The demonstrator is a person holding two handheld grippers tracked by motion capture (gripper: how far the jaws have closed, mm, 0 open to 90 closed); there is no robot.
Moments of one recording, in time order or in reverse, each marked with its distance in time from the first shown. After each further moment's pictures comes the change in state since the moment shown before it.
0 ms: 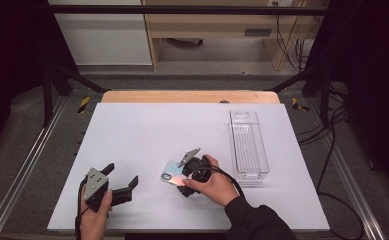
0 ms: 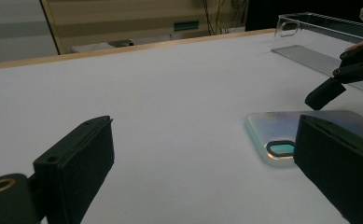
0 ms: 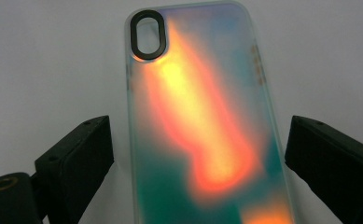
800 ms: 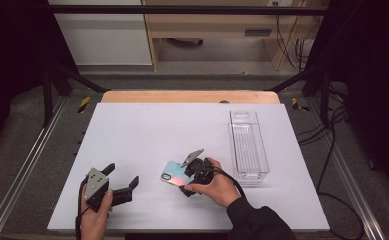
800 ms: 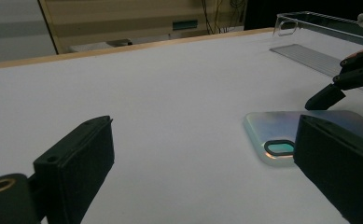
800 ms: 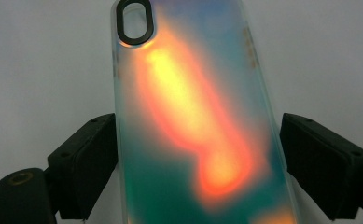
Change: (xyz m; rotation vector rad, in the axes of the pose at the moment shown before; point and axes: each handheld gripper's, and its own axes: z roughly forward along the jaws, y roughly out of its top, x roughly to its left) left arm 0.000 0.000 0.000 0.003 -0.005 0.003; right arm -0.002 -0.009 0.002 -0.004 -0.004 0.051
